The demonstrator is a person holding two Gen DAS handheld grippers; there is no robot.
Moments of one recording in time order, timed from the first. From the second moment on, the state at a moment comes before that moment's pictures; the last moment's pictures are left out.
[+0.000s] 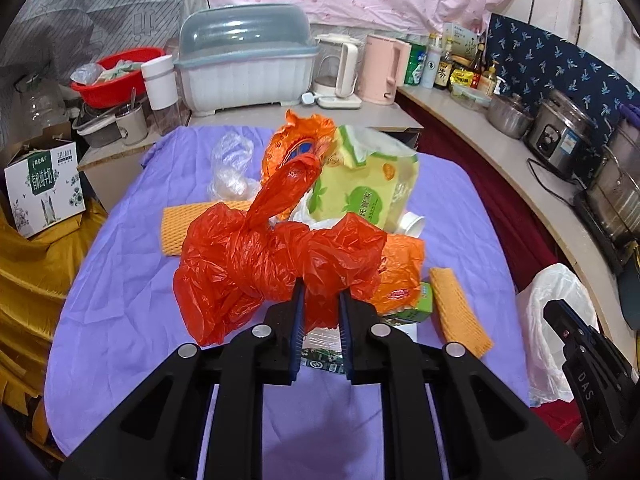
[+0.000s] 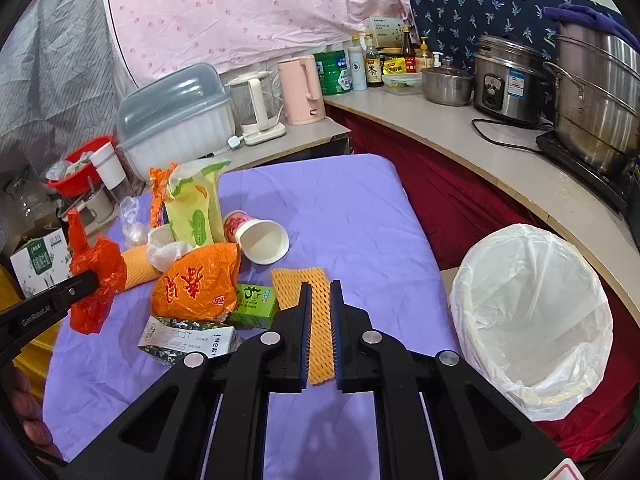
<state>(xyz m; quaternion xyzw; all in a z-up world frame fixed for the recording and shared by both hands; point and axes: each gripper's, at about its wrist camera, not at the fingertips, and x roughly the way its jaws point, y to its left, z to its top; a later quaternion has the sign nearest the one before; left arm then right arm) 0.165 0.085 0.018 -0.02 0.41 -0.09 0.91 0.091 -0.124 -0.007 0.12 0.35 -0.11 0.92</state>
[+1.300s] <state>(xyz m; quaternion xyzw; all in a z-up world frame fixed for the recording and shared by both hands) 0.139 0.053 0.017 0.01 0.41 -0.12 0.90 0.084 -0.147 -0.033 0.13 0.36 -0.11 0.92</state>
